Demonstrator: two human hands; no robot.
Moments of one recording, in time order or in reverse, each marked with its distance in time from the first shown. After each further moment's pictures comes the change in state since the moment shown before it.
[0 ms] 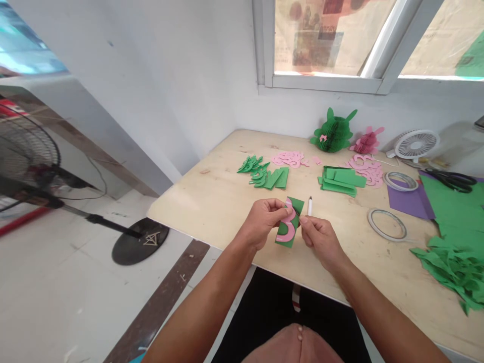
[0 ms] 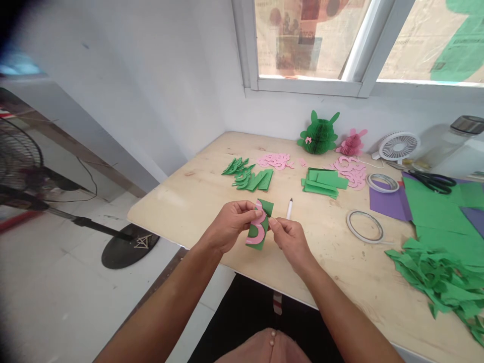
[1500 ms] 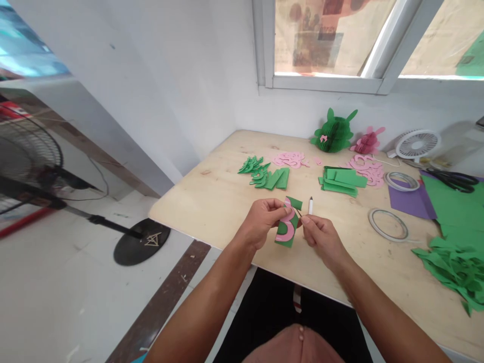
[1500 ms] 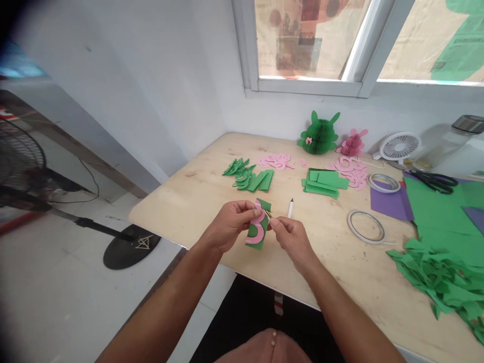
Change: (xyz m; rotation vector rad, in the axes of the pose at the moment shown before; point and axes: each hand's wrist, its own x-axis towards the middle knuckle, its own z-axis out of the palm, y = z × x) left_hand 0.000 0.001 -0.003 -0.011 -0.012 -0.012; right_hand 0.001 -0.006 -0.002 0.016 -0.004 0.043
